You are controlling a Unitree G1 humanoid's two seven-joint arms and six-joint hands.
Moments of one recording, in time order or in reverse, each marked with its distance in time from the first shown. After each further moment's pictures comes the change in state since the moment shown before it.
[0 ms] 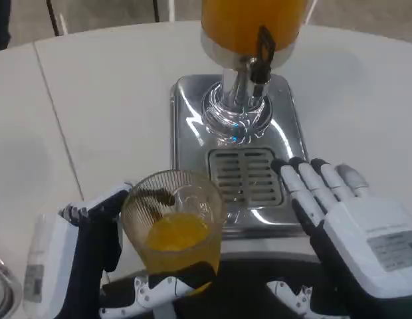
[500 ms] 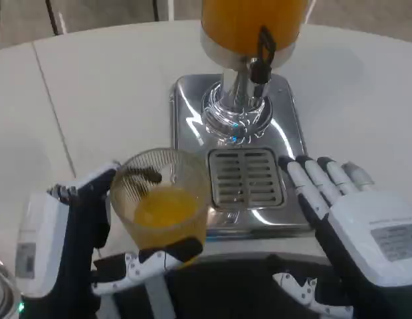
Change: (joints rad) left arm -0.102 0.062 -0.001 0.084 -0.004 0.020 0.072; right arm -0.042 -0.013 0.001 0.005 -0.005 0.059 0.048
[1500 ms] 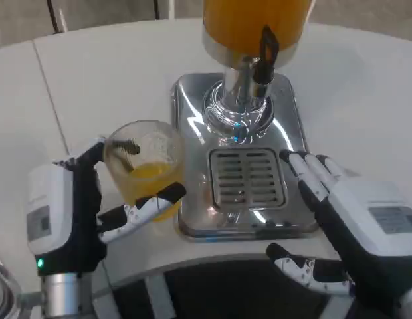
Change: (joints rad) left arm -0.323 0.008 -0.088 0.407 -0.006 0.143 0.214; right arm -0.149 -0.040 -0.003 0.074 0.112 0.119 0.104
